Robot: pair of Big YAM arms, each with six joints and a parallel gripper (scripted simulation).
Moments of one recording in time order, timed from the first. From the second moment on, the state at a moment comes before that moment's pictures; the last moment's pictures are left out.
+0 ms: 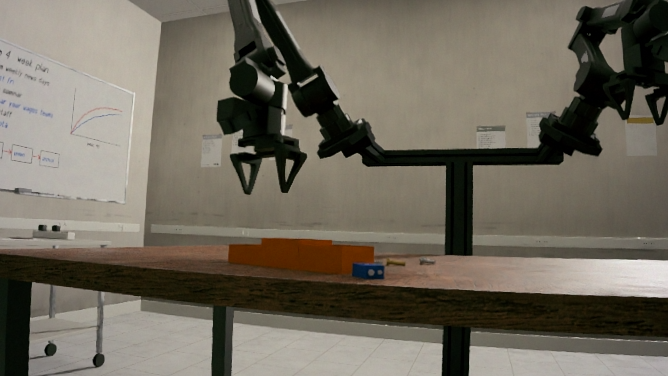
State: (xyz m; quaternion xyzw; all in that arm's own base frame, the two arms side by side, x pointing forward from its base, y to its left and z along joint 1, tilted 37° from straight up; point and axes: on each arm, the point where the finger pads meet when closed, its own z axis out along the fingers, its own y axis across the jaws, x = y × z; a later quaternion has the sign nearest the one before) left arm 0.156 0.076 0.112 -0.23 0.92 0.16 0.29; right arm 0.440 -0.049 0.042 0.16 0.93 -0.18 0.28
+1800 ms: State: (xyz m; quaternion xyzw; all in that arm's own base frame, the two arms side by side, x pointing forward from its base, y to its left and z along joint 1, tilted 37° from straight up) left arm 0.156 0.076 0.112 -0.23 0.92 0.16 0.29; right arm 0.397 -0.011 0.108 0.16 0.93 -0.18 0.27
